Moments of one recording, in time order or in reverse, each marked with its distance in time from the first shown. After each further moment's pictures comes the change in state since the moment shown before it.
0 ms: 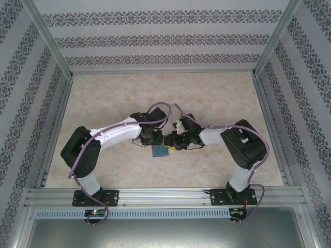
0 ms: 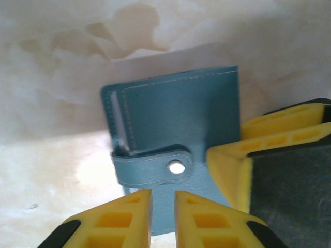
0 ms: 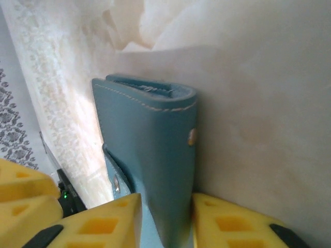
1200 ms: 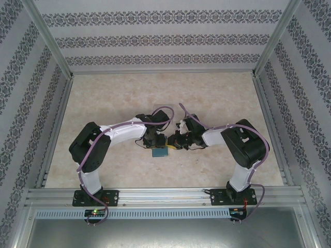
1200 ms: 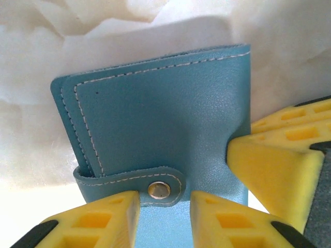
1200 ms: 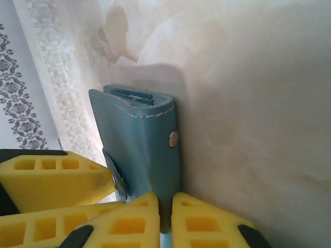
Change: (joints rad) left arm 0.000 0.103 0.006 0.026 0.066 0.024; right arm -0.034 0.009 -0.055 0.109 -0.048 0.064
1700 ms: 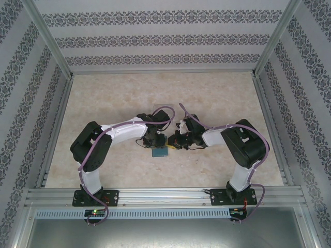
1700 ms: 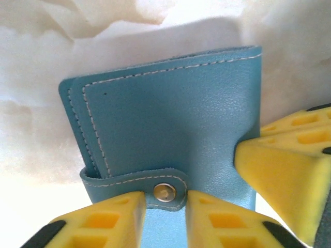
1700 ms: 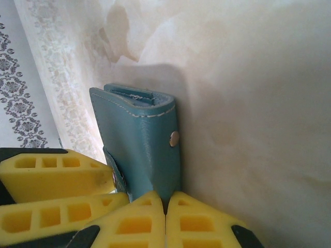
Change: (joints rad) left arm -0.002 0.016 0.019 -0.028 -0.026 0.006; right arm 0.000 0.002 0.000 0.002 -0.003 0.000
